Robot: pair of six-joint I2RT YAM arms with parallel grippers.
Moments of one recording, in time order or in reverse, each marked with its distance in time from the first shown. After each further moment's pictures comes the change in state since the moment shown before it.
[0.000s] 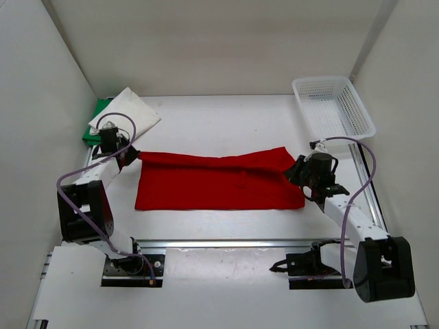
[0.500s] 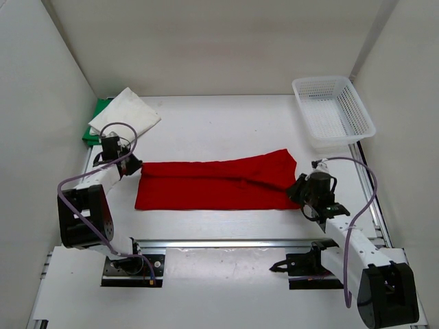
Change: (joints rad) left arm 0.009 -0.064 -0.108 -0.016 0.034 0.013; right arm 0.037 -0.233 -0.201 -0.061 0.077 0.066
